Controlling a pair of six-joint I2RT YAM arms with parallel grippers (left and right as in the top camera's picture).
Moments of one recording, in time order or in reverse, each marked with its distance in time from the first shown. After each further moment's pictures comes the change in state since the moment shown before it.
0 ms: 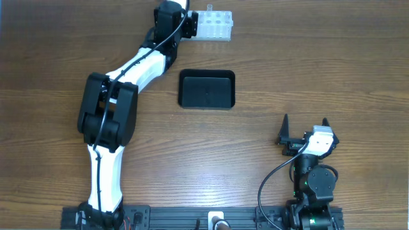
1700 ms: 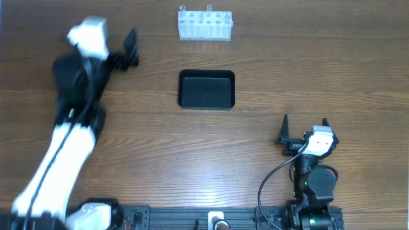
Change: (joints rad) left arm 0.279 -0.952 -0.760 0.159 0.341 0.016; right arm 0.000 0.000 0.000 0.000 0.000 0.000
